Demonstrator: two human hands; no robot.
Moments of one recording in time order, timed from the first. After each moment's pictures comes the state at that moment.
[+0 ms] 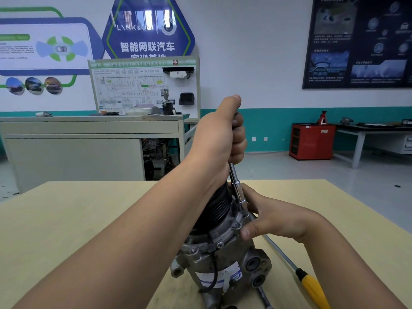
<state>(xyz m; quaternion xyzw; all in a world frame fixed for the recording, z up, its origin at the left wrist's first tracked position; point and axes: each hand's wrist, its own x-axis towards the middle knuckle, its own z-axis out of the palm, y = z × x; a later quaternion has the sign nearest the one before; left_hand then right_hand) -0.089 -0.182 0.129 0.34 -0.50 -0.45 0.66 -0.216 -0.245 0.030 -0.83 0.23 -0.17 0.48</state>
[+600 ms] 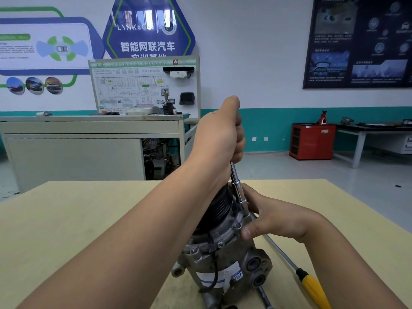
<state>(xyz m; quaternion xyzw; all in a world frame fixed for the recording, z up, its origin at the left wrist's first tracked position) -0.090 -0.185 0.129 0.37 -0.48 -0.42 0.68 -0.215 -0.244 0.029 -0.83 0.23 -0.16 0.48</state>
